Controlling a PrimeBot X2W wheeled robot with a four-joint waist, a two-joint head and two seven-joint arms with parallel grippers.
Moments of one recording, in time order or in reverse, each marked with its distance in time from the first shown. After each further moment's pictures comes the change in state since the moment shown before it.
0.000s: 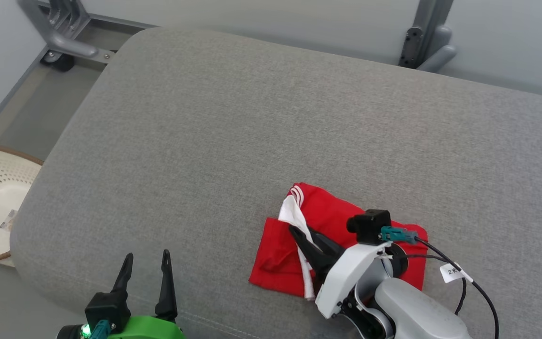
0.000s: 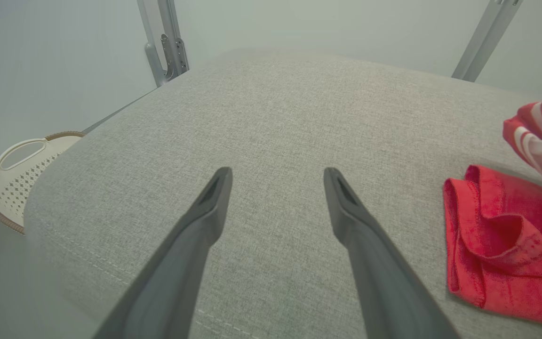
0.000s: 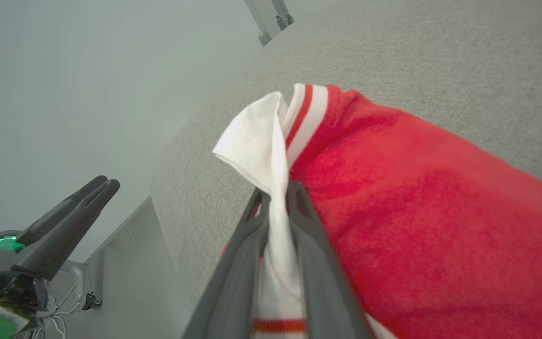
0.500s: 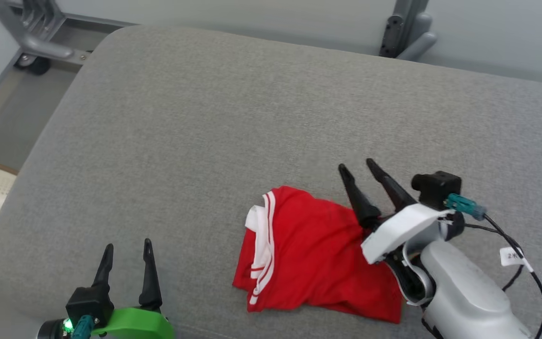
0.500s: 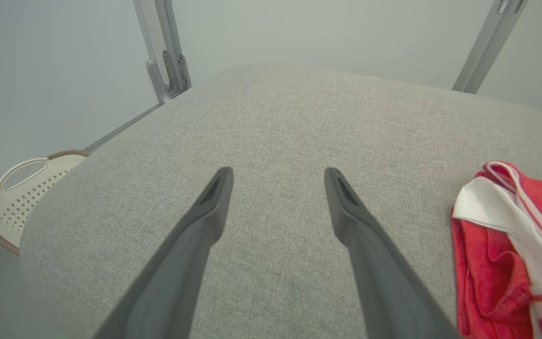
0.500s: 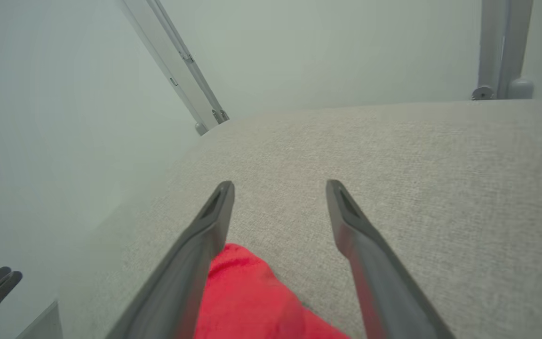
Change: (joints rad) left arm -0.005 0.000 0.048 -0.038 0.008 0.017 0.000; right arm -0.060 -0.035 -0.193 0.040 -0.089 0.000 -0.126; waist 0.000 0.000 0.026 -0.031
